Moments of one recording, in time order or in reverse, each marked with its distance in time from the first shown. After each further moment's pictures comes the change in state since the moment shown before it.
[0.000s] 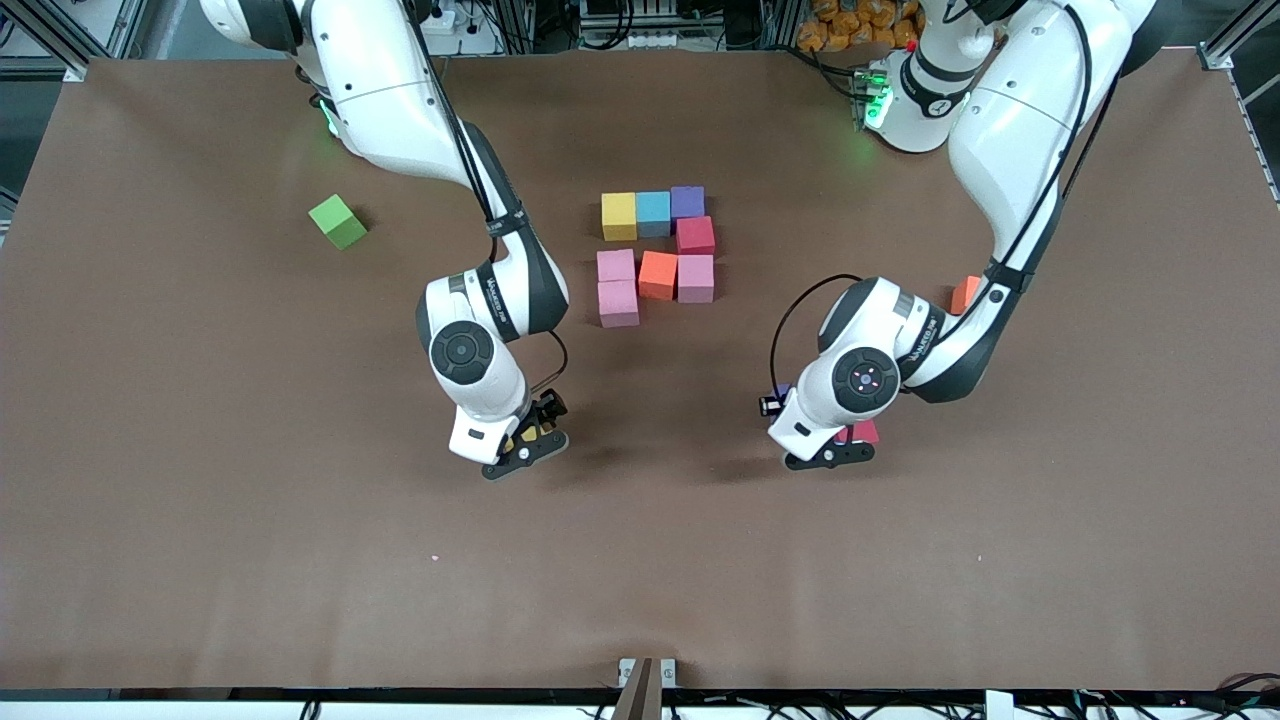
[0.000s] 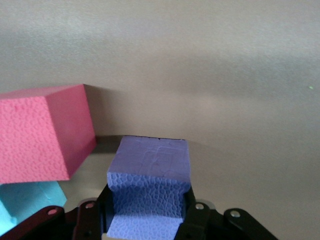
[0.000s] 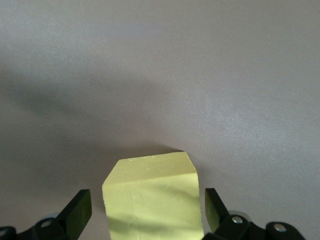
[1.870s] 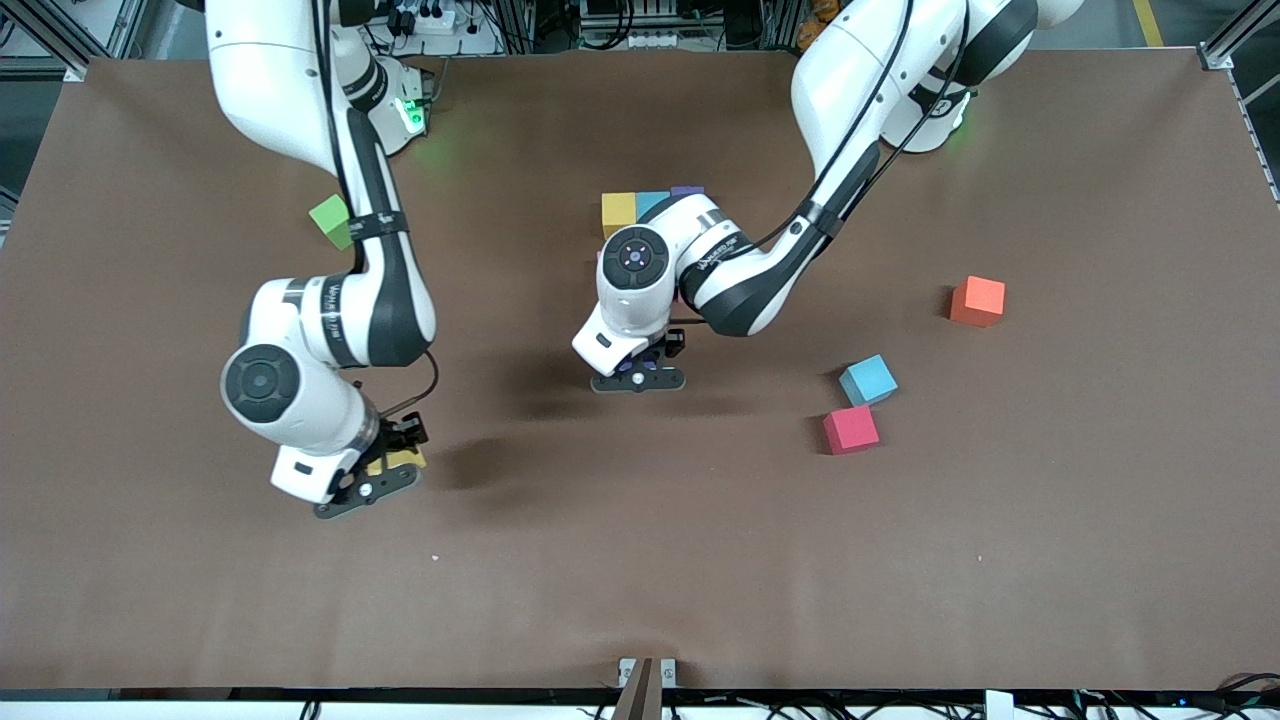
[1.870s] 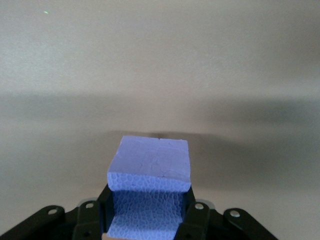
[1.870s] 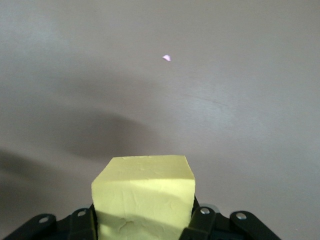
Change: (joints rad) left arm -0.459 0.116 0.078 0.323 -0.006 -0.030 -0.271; right arm -0.117 -0.115 -0.203 0.076 0.003 -0.283 -0.190
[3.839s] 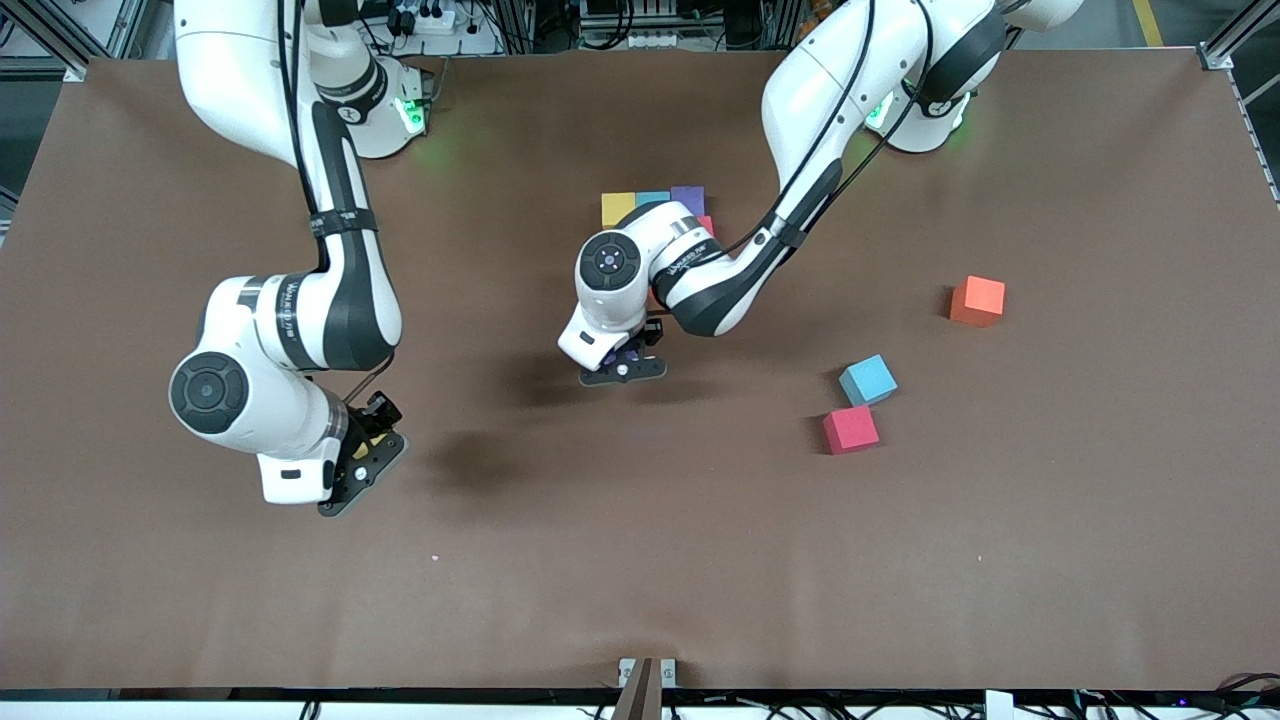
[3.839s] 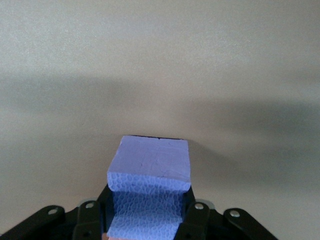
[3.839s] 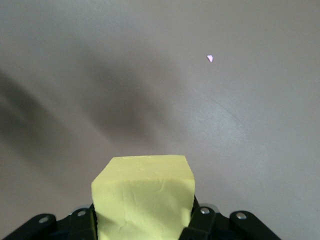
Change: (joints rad) left arm -0.051 0.073 0.005 0.010 -0.011 0.039 -0.124; right arm -0.039 -0.019 0.018 0.033 0.014 -0.109 -0.448
